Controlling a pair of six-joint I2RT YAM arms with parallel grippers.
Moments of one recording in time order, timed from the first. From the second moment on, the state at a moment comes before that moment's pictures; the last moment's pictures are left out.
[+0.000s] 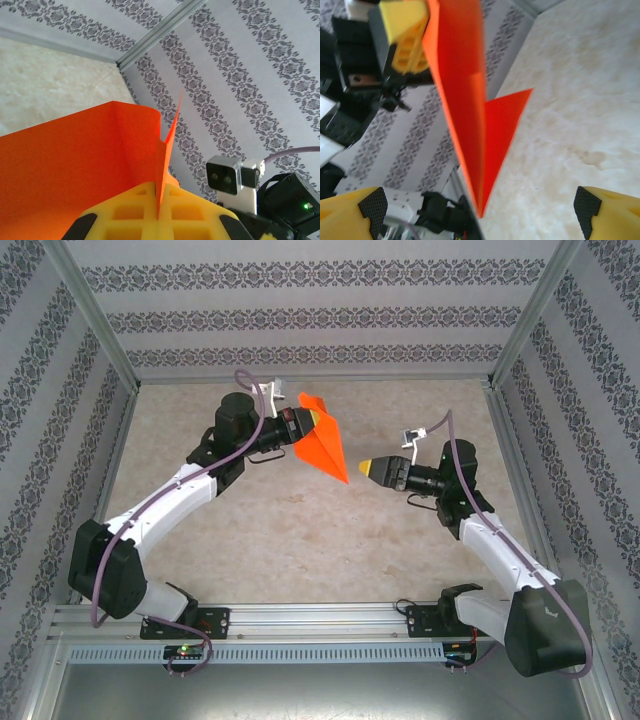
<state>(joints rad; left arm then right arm) -0.47 1.43 1.14 0.12 0.48 -0.79 0.19 1.09 0.60 0.28 -1.05 0.82</state>
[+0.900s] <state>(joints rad) -0.47 1.41 1.09 0.22 0.58 -0.90 0.36 1.26 0.76 0.43 -1.06 1.00</state>
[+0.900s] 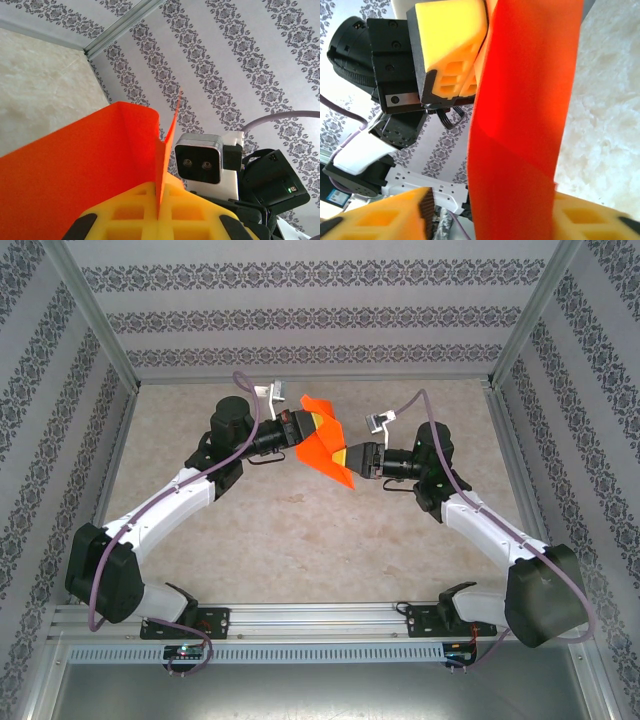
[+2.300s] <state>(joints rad) -0.47 0.76 0.85 -0.49 -0.24 -0.60 0.92 1.79 1.41 -1.12 0.71 0.16</state>
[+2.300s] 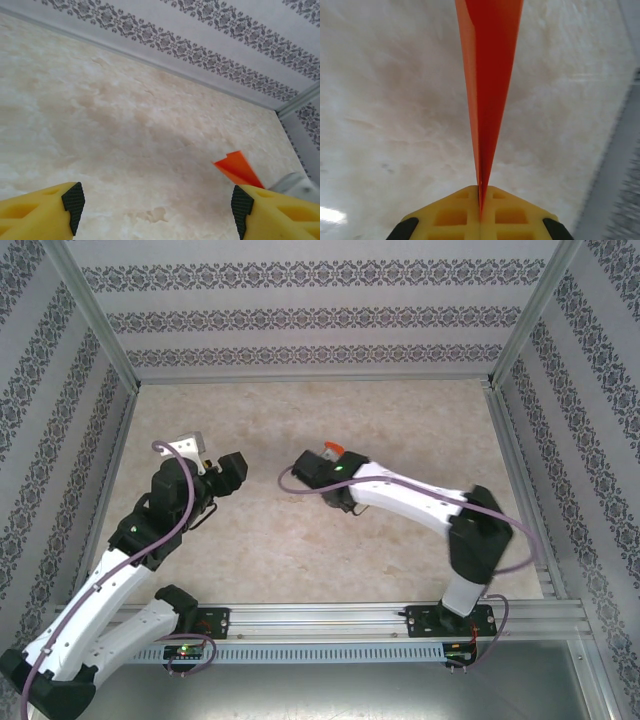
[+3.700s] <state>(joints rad) -0.47 1.28 0.78 -0.13 0.17 -0.82 0.76 1.21 1.00 -0.76 0.03 0.14</state>
